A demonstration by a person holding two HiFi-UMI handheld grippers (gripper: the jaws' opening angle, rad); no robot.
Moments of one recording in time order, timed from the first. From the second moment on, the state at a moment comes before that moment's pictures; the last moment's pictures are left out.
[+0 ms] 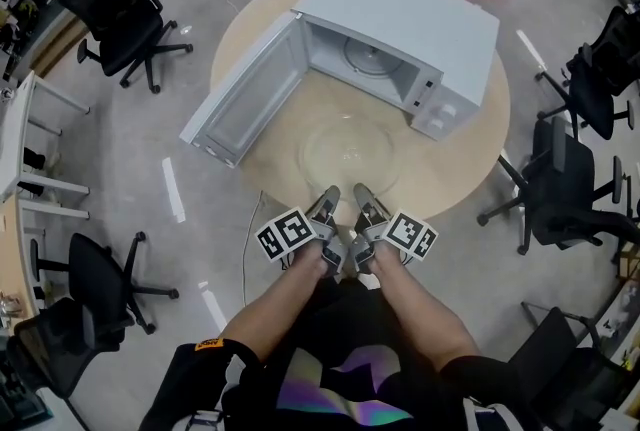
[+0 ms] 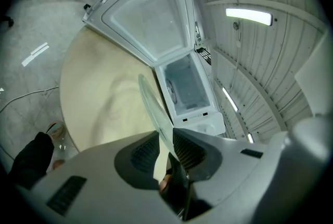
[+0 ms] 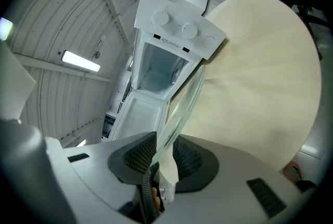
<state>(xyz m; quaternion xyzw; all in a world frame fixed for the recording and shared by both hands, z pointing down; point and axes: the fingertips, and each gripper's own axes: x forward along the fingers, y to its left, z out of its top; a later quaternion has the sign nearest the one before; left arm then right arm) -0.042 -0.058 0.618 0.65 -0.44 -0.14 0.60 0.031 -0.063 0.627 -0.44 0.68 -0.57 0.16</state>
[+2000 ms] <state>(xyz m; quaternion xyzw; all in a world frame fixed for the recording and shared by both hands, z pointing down) -0.048 -0.059 0.684 0.55 -0.48 -0.13 0.67 0.027 -0.032 0.691 -0.38 0.61 -0.69 0.10</state>
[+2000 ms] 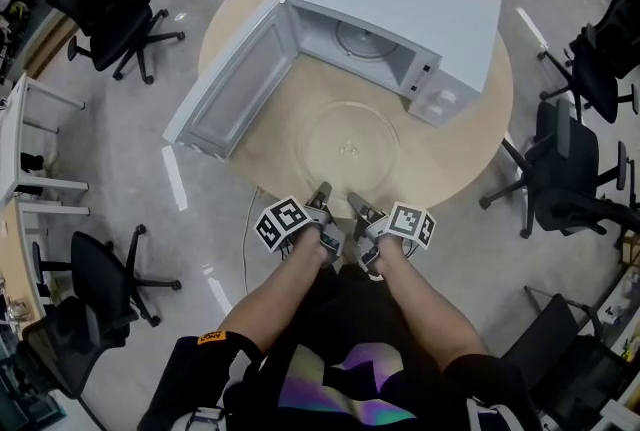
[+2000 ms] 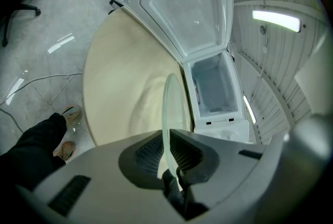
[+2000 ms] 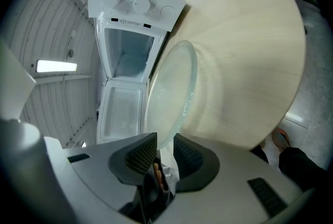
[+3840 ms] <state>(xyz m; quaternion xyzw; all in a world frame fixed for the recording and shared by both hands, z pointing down) -0.045 -0.039 0.711 0.61 -0.44 0.13 0.65 0.058 -0.075 0.701 -0.49 0.67 -0.56 -0.06</state>
